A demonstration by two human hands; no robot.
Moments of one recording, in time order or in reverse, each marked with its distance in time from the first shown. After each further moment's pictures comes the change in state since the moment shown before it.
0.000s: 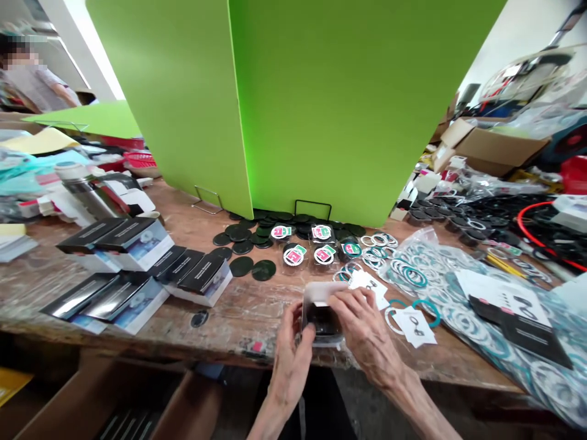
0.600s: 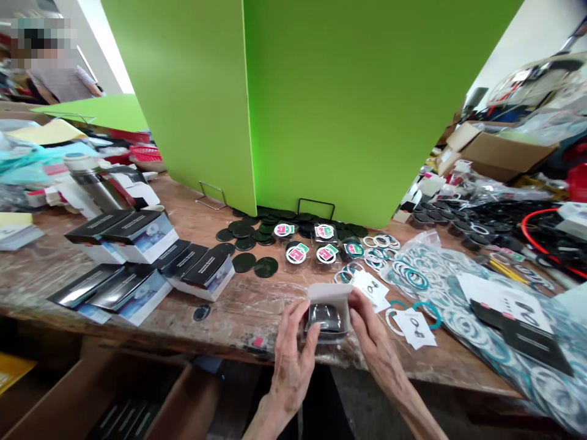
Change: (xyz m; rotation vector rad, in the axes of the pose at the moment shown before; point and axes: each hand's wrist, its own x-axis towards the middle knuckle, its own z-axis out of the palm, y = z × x) left_hand -0.002 -0.017 -0.004 0.411 0.105 0.407; right_hand -0.038 0.012 0.023 0.558 0.036 0.575
